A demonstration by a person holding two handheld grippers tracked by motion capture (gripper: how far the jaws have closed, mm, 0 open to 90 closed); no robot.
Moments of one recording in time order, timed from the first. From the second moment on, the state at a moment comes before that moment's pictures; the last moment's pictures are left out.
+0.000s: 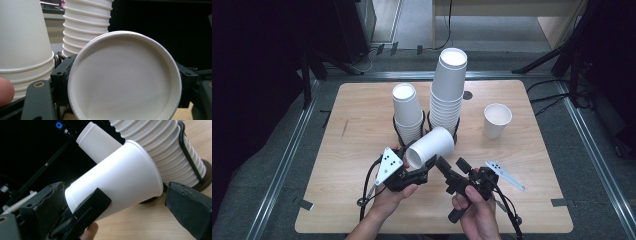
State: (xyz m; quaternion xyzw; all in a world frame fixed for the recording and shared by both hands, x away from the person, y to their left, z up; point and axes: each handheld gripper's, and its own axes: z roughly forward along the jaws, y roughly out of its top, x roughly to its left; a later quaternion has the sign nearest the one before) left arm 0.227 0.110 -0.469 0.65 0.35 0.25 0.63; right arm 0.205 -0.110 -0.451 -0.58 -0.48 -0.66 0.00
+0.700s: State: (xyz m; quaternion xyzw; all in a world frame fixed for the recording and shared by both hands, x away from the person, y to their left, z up) left arm 0.224 0.106 -0.472 0.64 0.34 0.26 0.64; right arm 0.217 -0.110 -0.461 -0.67 -0.33 -0.65 0.15
